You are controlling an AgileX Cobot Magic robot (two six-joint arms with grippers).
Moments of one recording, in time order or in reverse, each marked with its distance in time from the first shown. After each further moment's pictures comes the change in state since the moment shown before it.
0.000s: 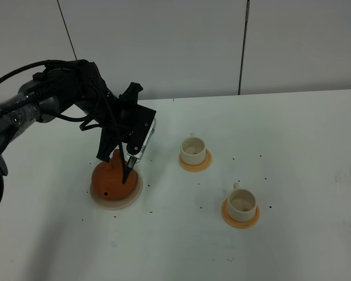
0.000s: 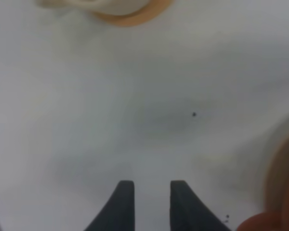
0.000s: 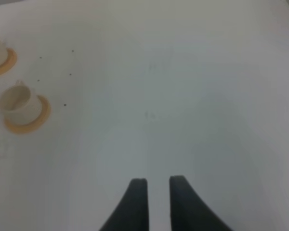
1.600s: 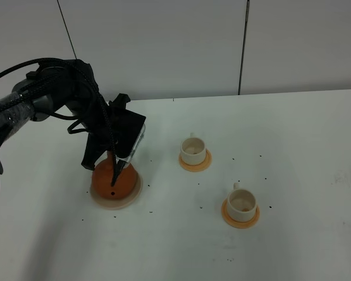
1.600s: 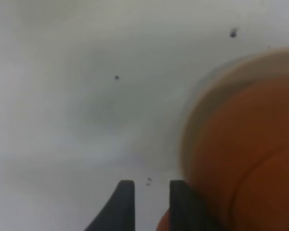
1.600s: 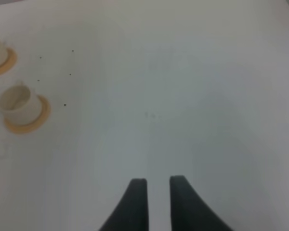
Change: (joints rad) left arm 0.026 0.000 0.000 0.100 0.154 -0.097; right arm 0.000 0.000 0.000 0.000 0.000 0.000
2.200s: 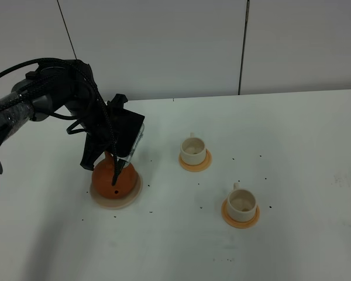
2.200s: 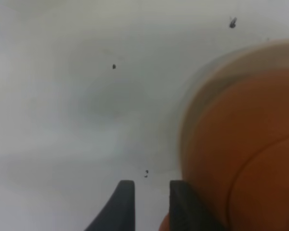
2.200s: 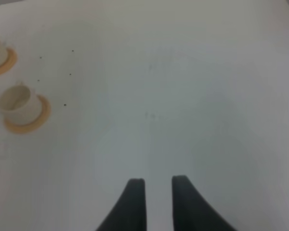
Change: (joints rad) left arm 0.001 0.000 0.000 0.013 -0.010 -0.032; right arm 0.000 0.000 0.000 0.000 0.000 0.000
